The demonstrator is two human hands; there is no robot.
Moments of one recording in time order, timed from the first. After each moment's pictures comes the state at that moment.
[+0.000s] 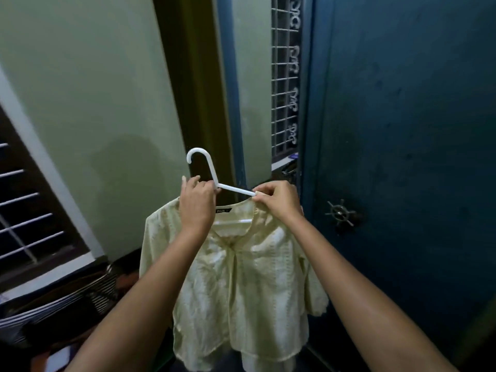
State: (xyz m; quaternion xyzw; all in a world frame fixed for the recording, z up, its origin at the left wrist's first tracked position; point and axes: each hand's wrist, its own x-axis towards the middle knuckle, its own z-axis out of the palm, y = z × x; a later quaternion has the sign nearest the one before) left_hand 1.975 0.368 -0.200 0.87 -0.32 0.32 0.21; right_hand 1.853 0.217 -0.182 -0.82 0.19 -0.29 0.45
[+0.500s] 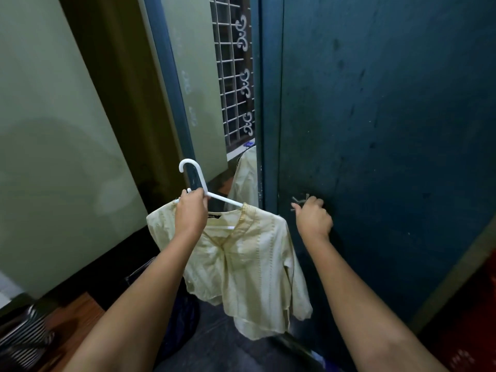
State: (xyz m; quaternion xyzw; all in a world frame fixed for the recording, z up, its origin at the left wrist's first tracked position) left_hand 2.022 0.254 -0.255 0.87 -0.34 0.17 0.31; right_hand 1.833 0.068 -0.294 -0.81 0.55 -0.20 0.03
